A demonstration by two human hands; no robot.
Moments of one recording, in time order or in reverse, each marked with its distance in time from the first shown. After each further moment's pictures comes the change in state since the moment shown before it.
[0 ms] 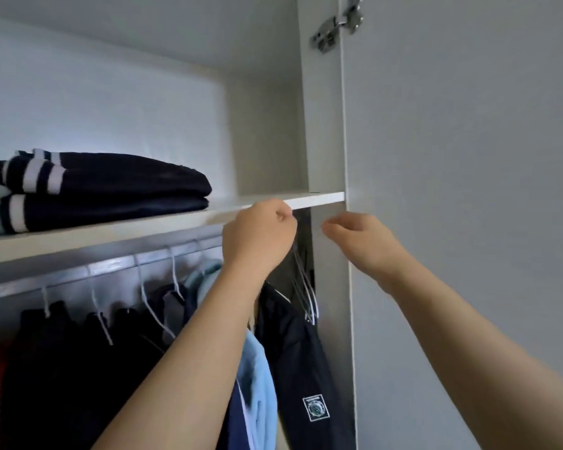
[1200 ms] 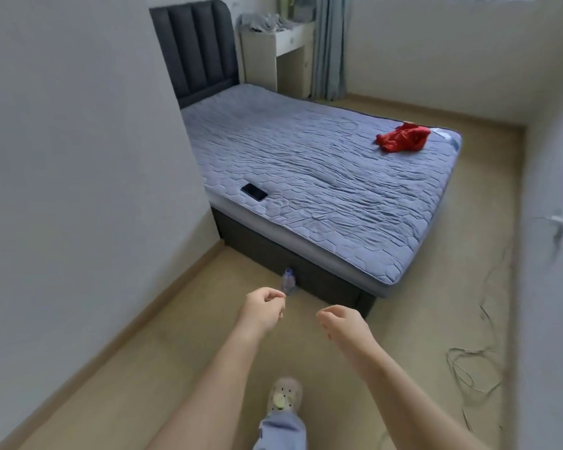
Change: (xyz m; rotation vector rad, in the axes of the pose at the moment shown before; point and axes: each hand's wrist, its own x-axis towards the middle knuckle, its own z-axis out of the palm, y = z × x) left_hand -0.776 0.524 0.221 -0.550 -2.063 0.395; right_hand -0.867 0.158 -0.396 -0.016 1.451 1.563
